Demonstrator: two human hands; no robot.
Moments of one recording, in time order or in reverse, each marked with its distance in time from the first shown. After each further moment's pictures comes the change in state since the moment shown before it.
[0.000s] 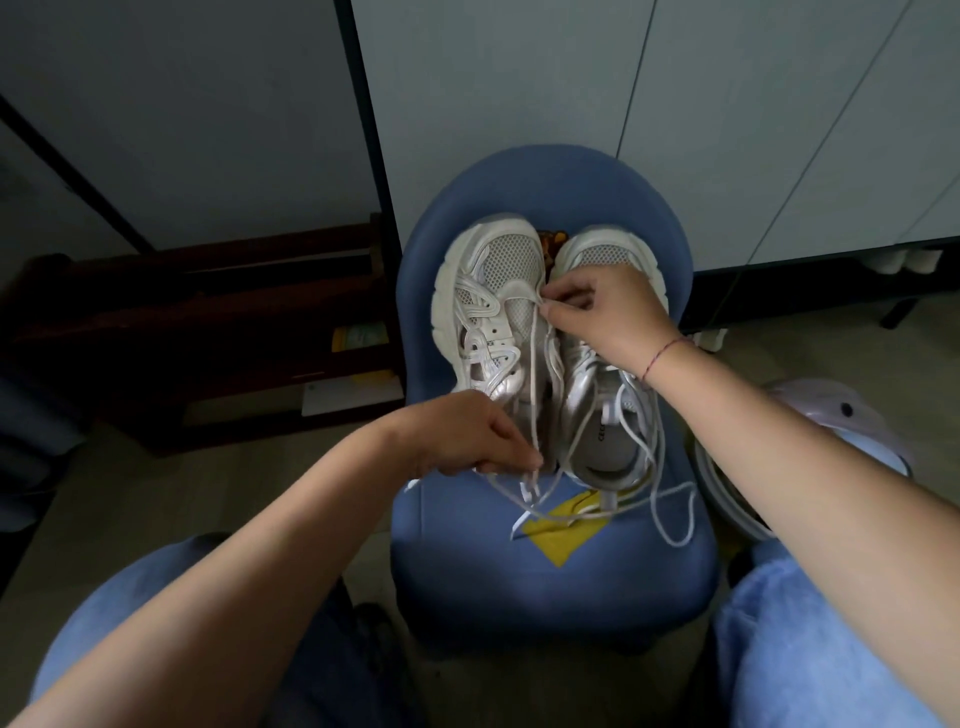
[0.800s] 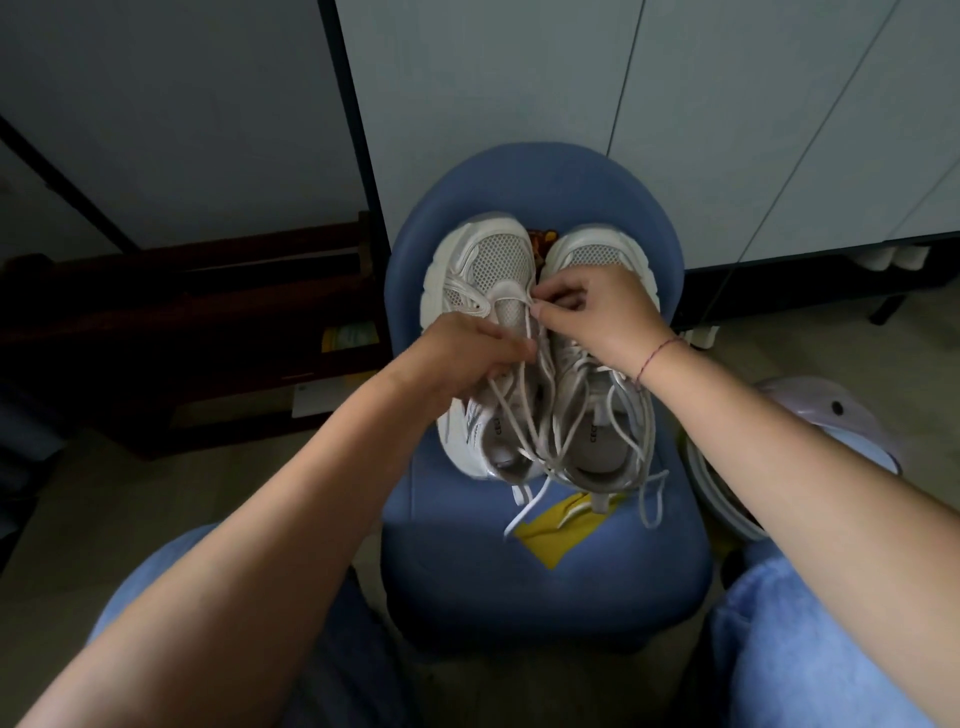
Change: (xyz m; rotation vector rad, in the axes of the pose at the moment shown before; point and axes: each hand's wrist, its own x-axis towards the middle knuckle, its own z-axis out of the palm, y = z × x) left_hand 0.027 0.032 -0.021 -0.436 0.396 0.046; right_hand 0.002 0.003 -0.001 0.001 -0.004 -0.003
